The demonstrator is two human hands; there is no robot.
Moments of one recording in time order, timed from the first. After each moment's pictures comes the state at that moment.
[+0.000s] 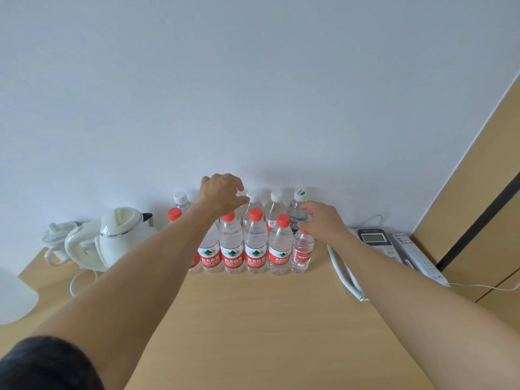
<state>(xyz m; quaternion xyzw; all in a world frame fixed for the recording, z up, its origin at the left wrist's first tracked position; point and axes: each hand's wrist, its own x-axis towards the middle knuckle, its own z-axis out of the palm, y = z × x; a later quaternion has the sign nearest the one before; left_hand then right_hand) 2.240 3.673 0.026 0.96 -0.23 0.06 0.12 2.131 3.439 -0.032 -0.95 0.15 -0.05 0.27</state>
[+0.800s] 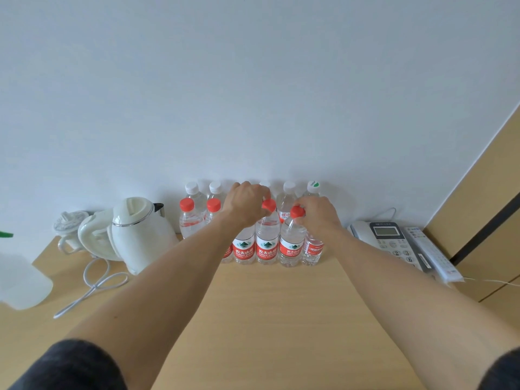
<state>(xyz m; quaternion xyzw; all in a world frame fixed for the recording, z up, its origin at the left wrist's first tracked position) 2.220 3.661 -0.006 0.94 -0.31 0.04 0.09 2.147 3.481 -0.038 -0.98 0.11 -0.07 0.18</state>
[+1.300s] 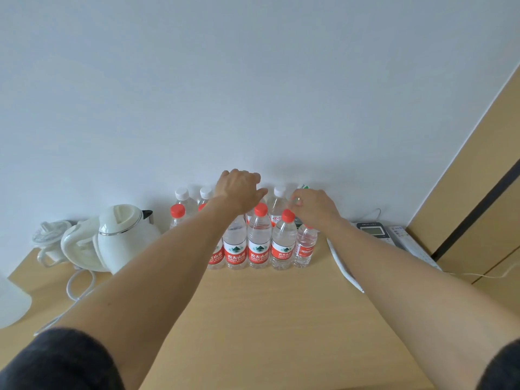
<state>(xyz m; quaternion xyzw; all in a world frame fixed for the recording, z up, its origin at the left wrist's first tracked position) 2.235 3.653 0.023 0.95 -0.30 0.08 0.02 2.148 3.475 -0.010 -0.96 0.17 -0.07 0.22</state>
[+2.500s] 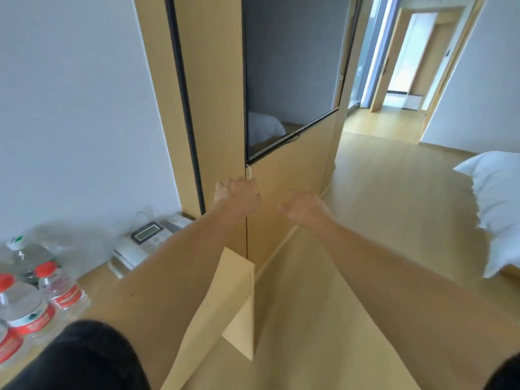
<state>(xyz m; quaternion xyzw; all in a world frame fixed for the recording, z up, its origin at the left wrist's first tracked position) 1.850 3.297 0.051 0.77 -0.64 0.02 0.00 1.682 3.253 0.032 -0.81 0.57 -0.06 0.12</state>
